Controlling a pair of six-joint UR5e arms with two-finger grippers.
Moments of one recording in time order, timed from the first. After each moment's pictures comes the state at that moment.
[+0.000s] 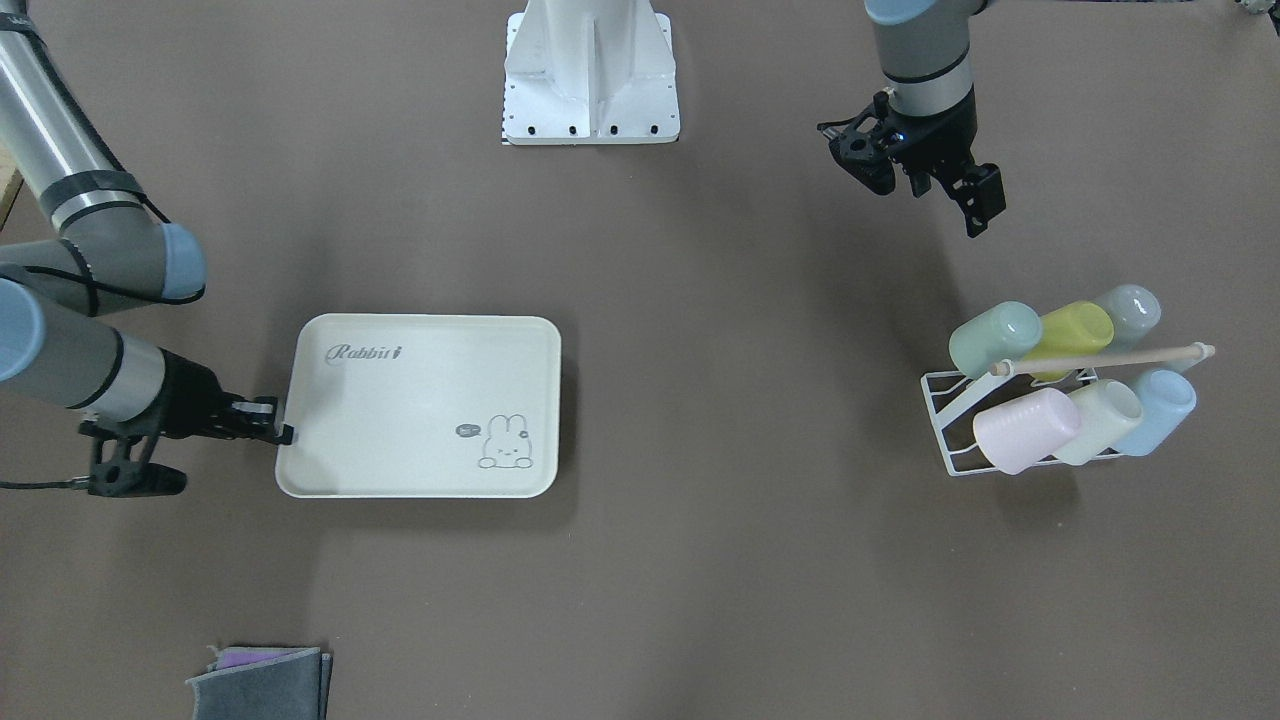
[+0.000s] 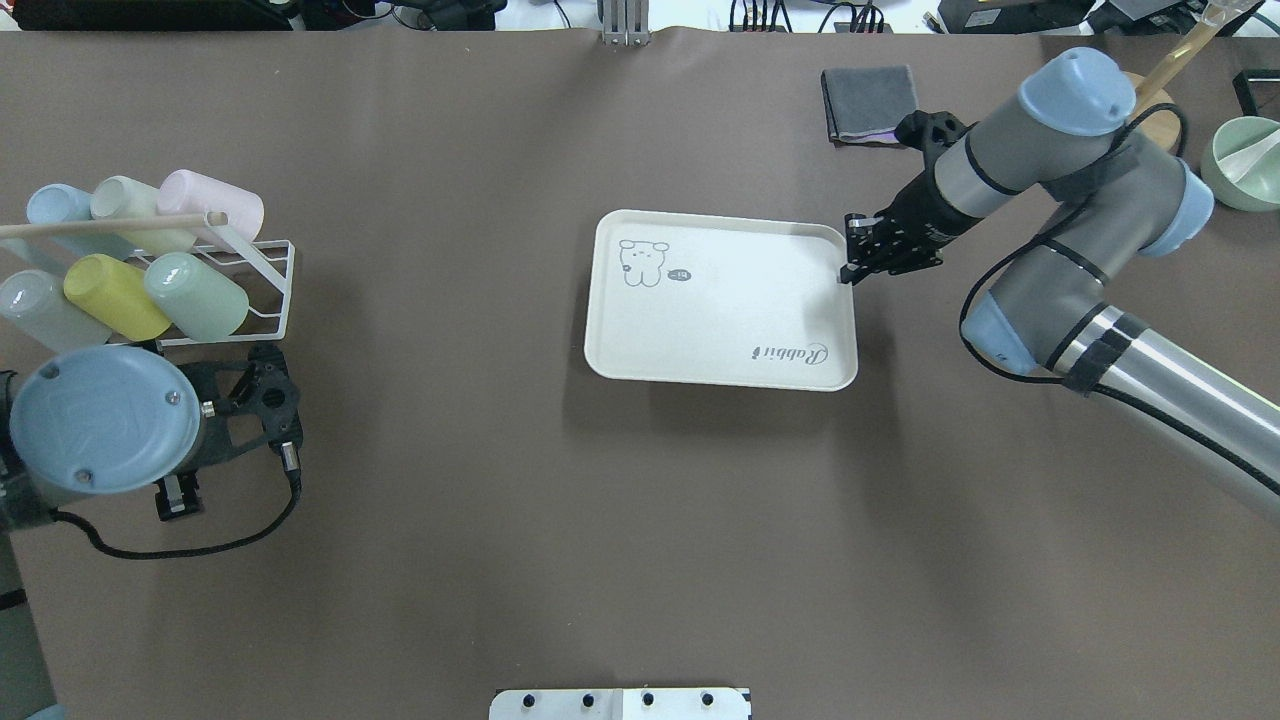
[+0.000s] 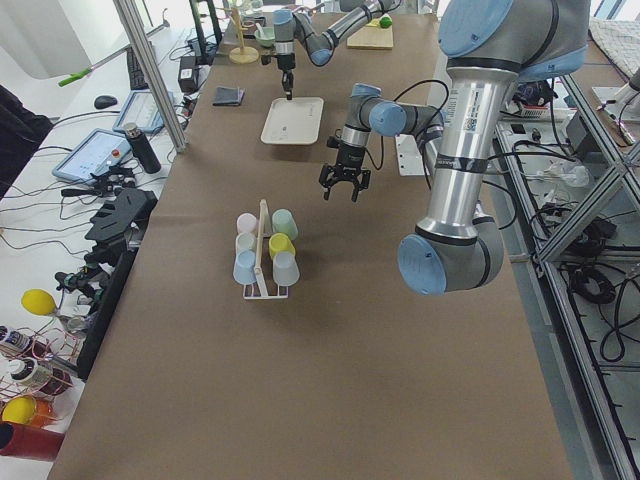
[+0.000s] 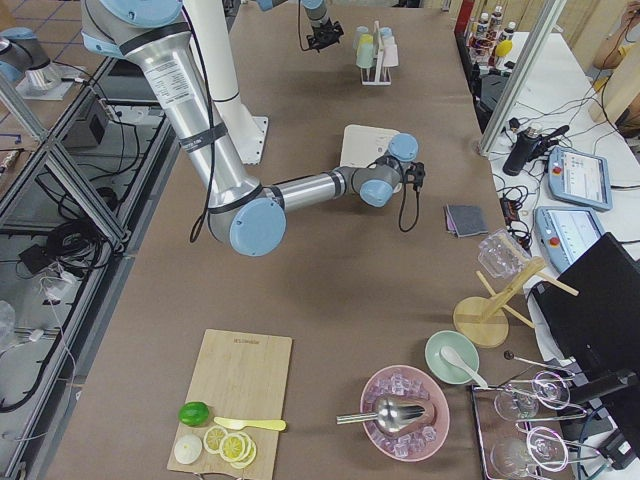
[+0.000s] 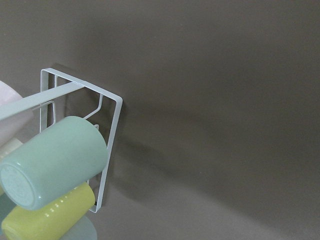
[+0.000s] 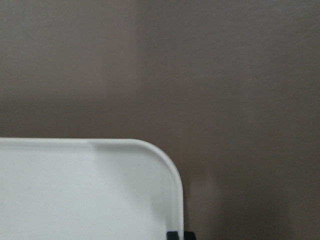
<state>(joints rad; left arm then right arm) -0.44 -1.74 -2.32 -1.01 -1.49 0.06 0.87 -1.05 1.30 -0.90 2.36 1.19</state>
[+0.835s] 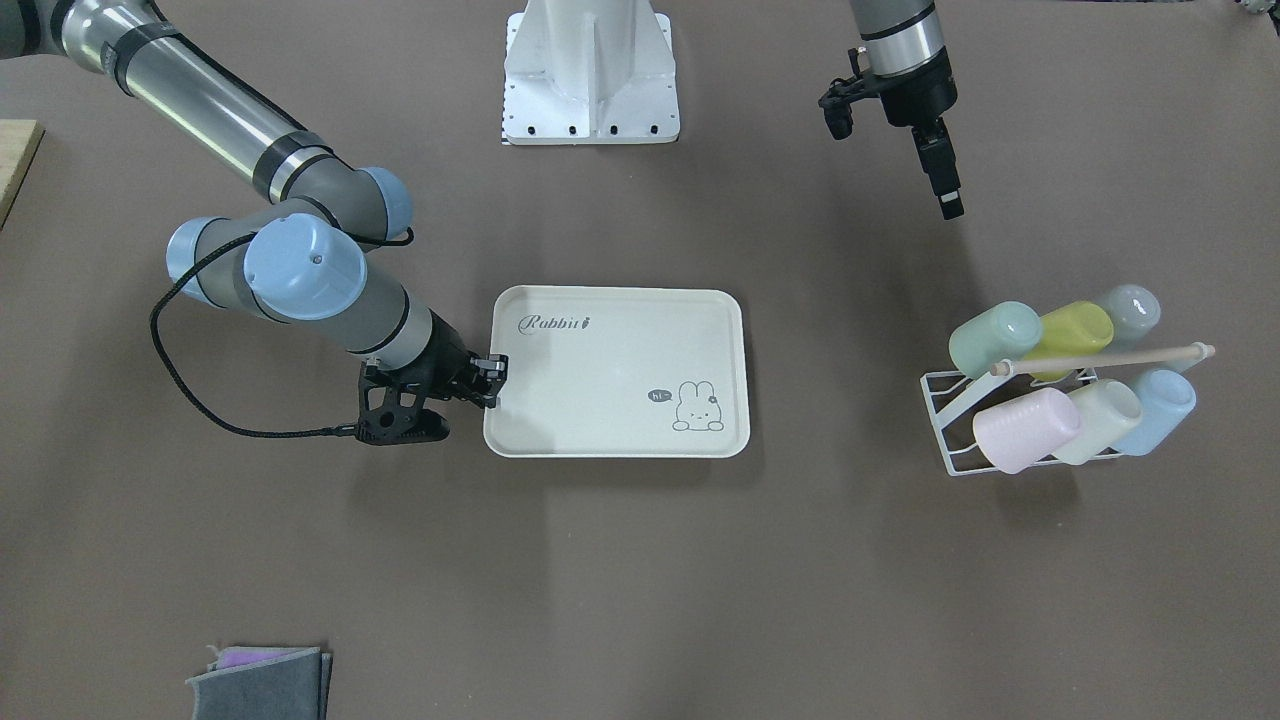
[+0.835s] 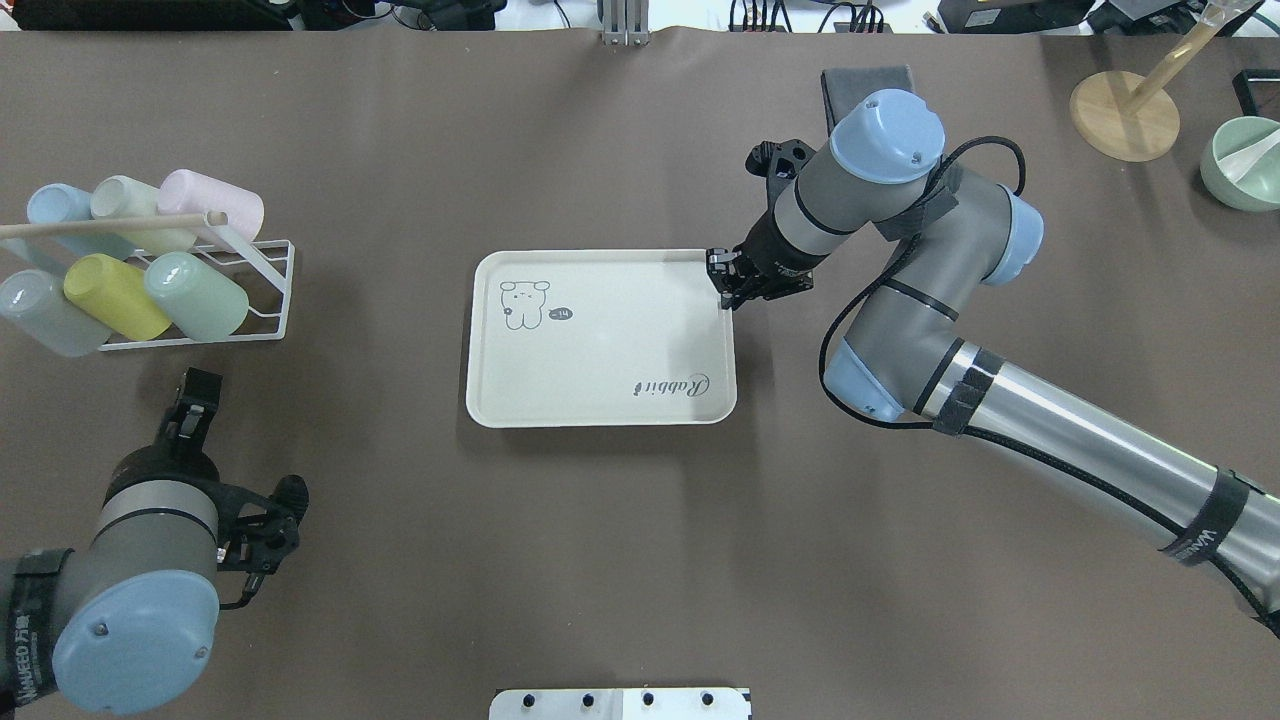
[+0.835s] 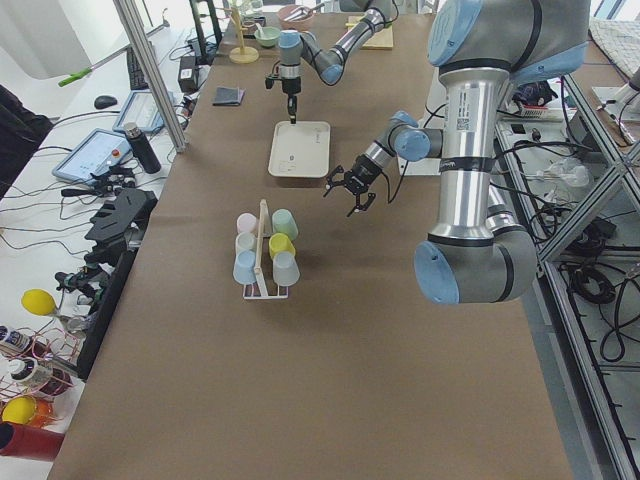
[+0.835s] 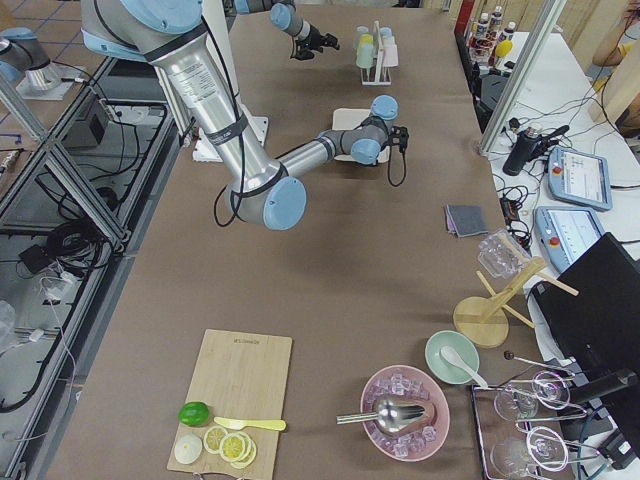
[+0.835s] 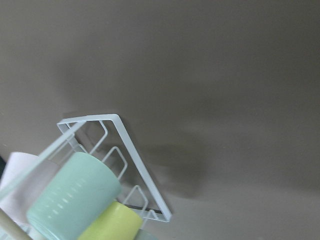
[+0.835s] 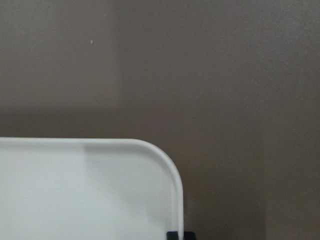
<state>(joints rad) -0.18 -1.58 -2.29 -1.15 -0.88 0.42 0.73 -0.92 1.32 -1.03 2.19 1.16</state>
